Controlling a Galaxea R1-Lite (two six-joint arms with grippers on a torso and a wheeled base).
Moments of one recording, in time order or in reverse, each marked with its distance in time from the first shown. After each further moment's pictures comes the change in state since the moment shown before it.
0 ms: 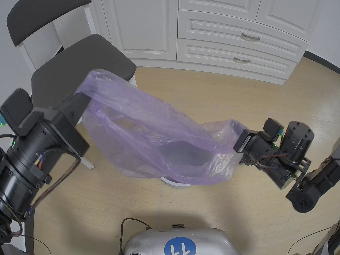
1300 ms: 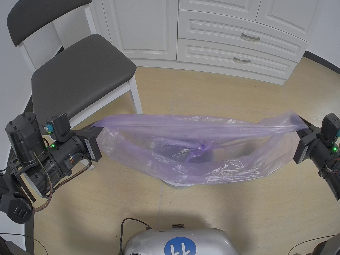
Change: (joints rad) left arm 0.371 0.228 0.033 0.096 -0.252 -0.058; right arm 0.049 -0.625 0.126 0.479 -0.259 -0.629
